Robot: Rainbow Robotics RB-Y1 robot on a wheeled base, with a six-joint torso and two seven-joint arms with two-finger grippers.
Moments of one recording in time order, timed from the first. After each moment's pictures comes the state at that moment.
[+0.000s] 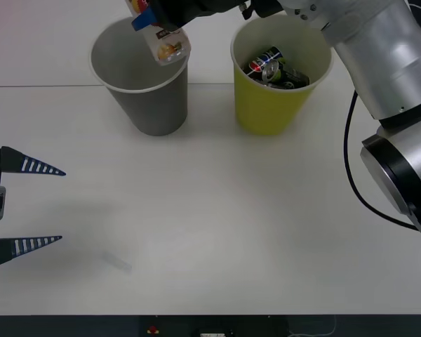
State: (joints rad) right arm -1.31 -0.28 0.34 -1.20 2.17 -1.17 -1.37; left arm 0.26 1.13 0.26 -2.01 -1.31 -1.13 -0.09
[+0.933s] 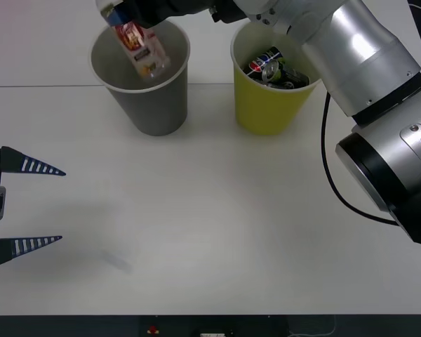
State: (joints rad) right arm -1.38 -0.20 0.37 -1.02 2.19 -0.99 -1.32; left arm 0.26 1.13 0.26 -2.01 -1.31 -1.13 -0.09
